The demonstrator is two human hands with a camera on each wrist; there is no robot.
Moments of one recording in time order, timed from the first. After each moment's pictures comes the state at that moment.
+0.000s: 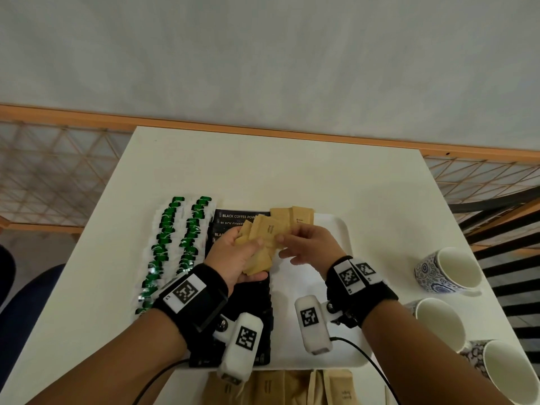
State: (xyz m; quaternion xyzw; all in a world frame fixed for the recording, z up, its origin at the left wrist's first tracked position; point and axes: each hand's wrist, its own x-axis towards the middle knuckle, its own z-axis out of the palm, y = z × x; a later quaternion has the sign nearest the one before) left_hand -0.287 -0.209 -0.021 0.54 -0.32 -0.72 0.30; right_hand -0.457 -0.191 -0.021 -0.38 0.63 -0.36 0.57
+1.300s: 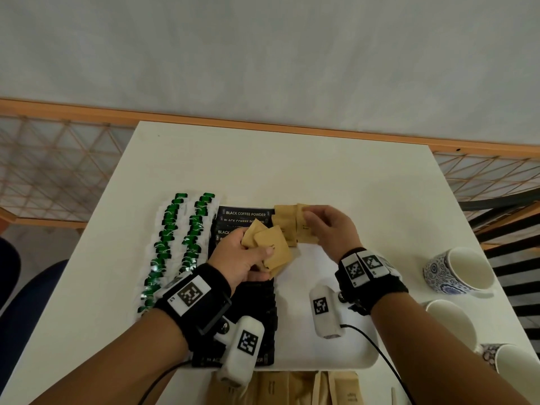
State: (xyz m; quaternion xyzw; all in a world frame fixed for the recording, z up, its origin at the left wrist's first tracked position) left_hand -0.284 -0.211 -0.031 0.52 -0.35 -0.73 0.28; right_hand -0.482 -0.207 -0.034 -0.44 0.71 -0.40 0.37
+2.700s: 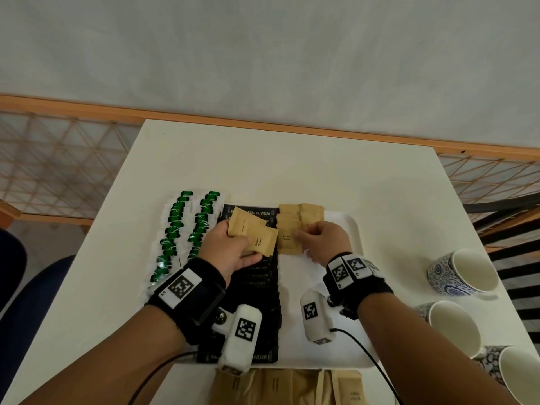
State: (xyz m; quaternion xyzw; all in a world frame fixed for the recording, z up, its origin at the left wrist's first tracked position) left_hand -0.269 -0.221 -0.031 0.55 -0.29 -0.70 0.36; right_hand -0.466 -0.206 -0.056 -0.42 0.77 -0.29 0.39
